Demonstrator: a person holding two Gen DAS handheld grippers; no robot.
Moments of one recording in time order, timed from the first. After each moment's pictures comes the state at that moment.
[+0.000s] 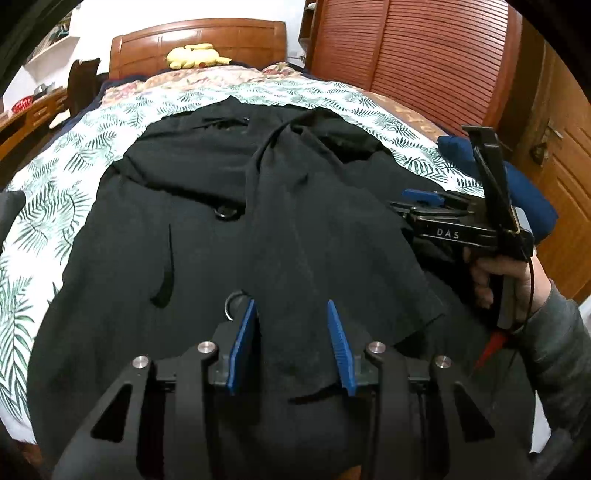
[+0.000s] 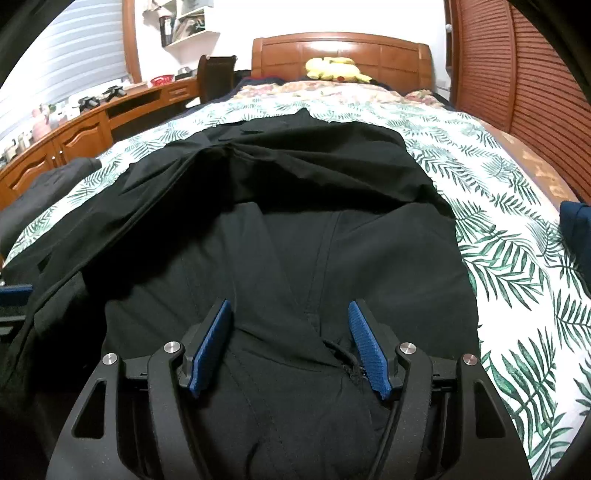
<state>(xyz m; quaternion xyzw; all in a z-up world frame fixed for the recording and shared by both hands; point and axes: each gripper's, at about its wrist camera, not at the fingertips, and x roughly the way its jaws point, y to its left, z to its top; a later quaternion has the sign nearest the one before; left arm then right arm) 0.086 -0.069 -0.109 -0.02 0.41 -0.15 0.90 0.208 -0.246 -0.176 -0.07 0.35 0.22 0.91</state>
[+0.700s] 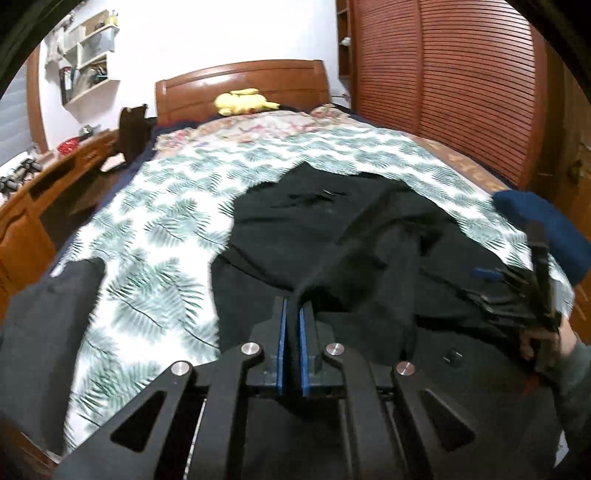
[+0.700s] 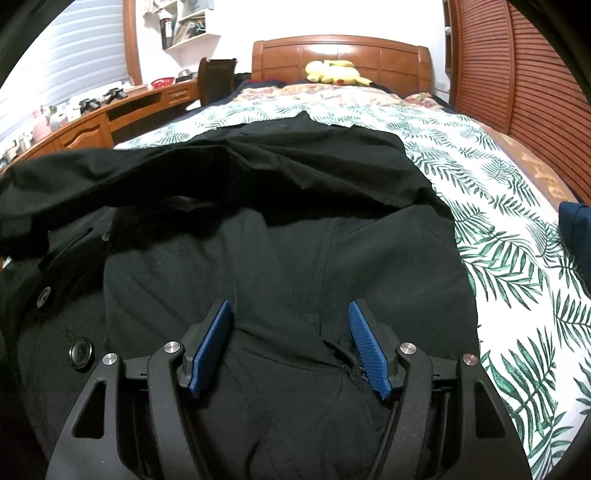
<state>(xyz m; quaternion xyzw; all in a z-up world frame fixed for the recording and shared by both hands) 0.123 0.025 -0.019 0.03 0.34 -0.05 0.94 0.207 -0.245 -0.176 -0.07 0.35 0.21 0.91</state>
